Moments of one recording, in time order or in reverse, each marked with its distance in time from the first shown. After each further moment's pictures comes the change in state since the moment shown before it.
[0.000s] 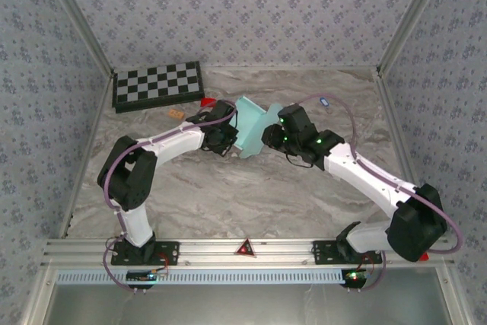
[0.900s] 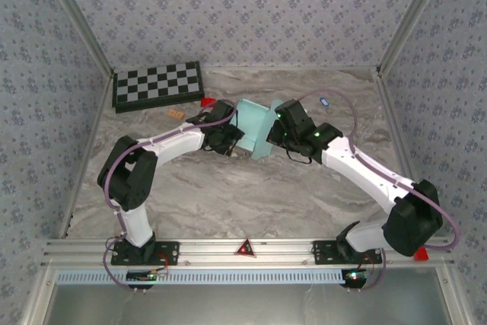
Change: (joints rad) left arm -0.001 0.000 -0.013 0.061 0.104 0.006; right arm 0.000 0.046 0.103 -0.140 0.116 0.015
